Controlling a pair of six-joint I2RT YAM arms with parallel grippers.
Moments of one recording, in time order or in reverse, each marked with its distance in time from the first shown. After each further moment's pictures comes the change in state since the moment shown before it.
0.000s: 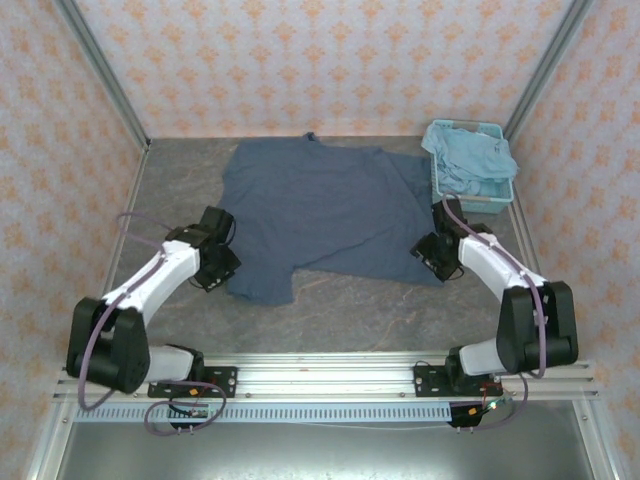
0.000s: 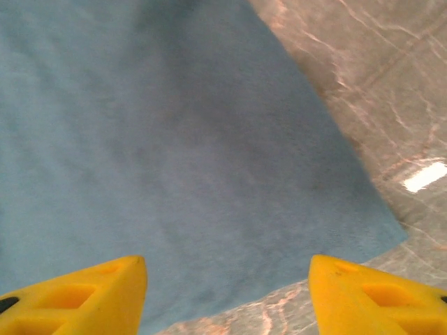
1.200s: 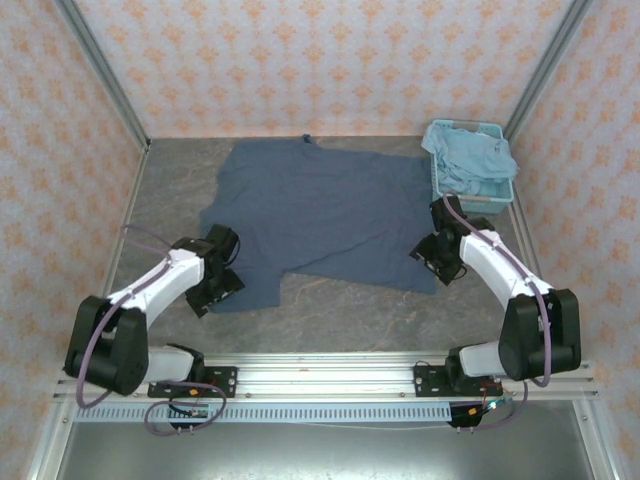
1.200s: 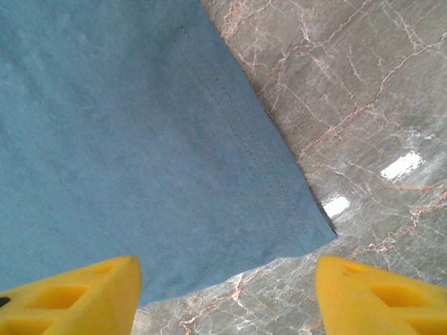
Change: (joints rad) left arm -0.042 0.068 -0.117 -0.061 -0.027 -0.060; right arm 0.030 -0.054 0.069 -0.170 0.003 -0.016
